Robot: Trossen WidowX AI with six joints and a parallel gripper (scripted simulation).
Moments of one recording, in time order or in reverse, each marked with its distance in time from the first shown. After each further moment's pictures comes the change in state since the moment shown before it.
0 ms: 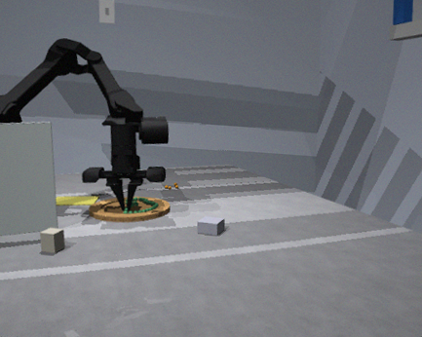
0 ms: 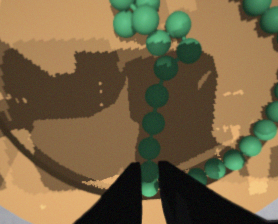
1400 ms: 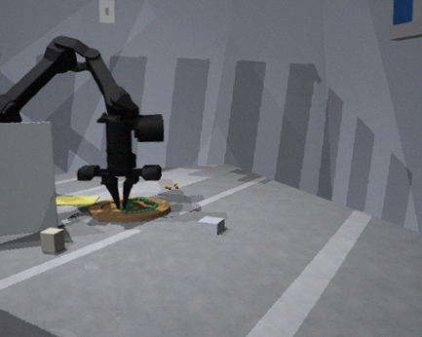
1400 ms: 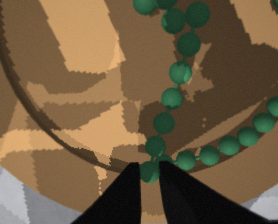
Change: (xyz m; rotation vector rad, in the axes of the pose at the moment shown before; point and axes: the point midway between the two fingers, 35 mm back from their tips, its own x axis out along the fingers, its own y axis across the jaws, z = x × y) arm -0.006 0.009 -0.009 0.012 -0.005 0.003
